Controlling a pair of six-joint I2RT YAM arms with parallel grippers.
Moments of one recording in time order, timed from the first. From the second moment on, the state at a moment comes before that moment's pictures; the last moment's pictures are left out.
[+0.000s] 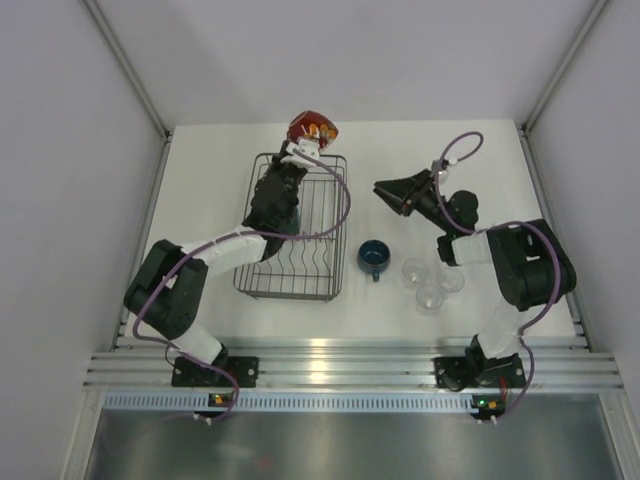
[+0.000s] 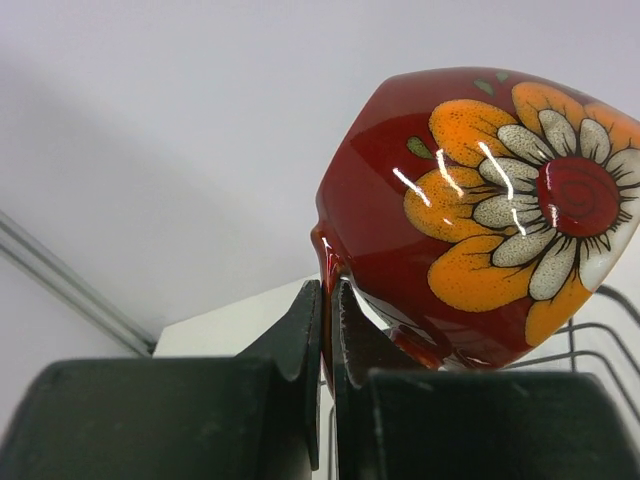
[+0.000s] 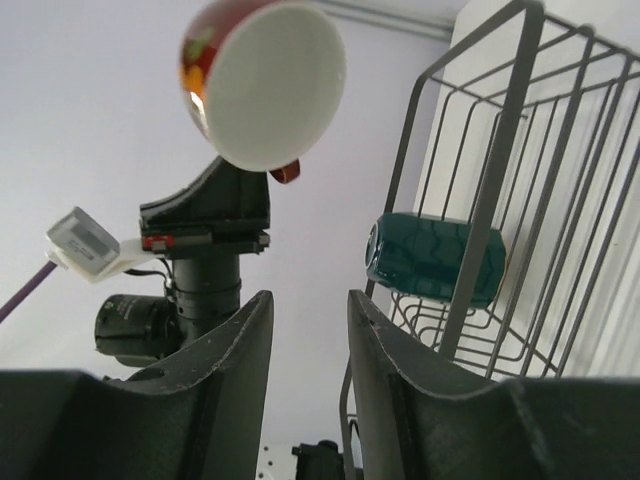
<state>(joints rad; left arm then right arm) -0.56 1.59 0.89 0.97 -0.43 0.50 0.26 1.77 0.66 1.29 -0.62 1.48</state>
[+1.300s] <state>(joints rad) -0.71 1.93 1.04 0.84 -0.84 0.84 -0.20 1.61 0.55 1.29 -0.79 1.53</state>
